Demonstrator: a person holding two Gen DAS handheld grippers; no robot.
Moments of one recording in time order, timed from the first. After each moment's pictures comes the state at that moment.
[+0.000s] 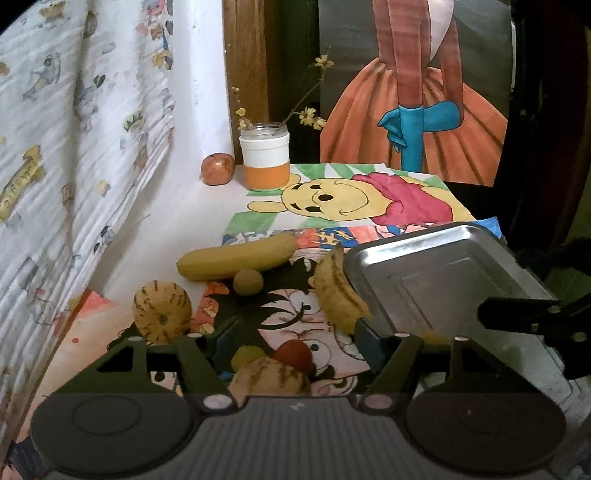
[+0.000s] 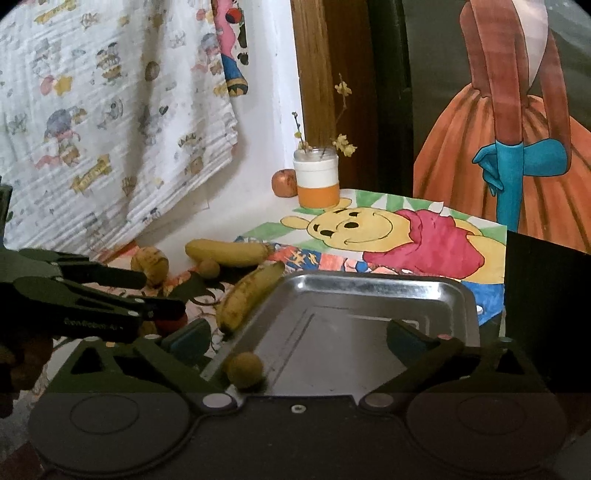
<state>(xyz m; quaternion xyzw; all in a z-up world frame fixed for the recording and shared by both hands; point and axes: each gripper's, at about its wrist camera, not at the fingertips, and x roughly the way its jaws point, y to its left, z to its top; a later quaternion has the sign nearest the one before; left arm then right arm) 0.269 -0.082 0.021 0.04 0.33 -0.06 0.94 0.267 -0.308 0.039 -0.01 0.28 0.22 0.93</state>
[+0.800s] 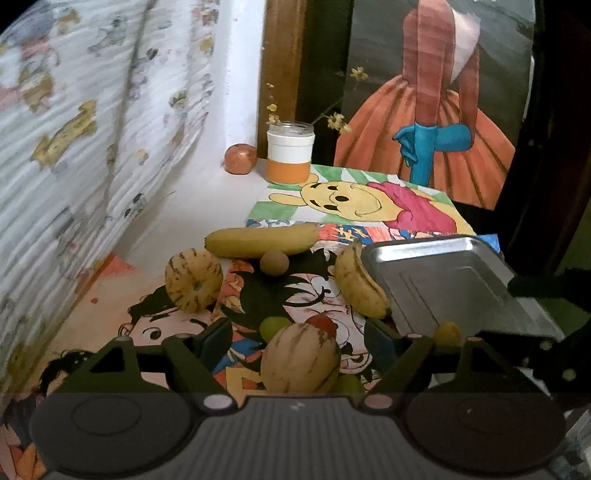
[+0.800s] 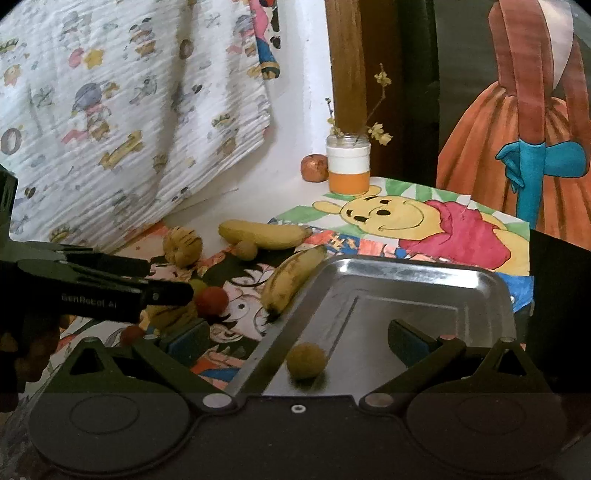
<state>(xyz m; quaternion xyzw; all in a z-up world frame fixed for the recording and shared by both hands) 0.243 -0.046 0.022 -0.03 0.33 -0.06 0.94 0.246 -0.272 0.038 -0.03 0.31 0.25 0.92</state>
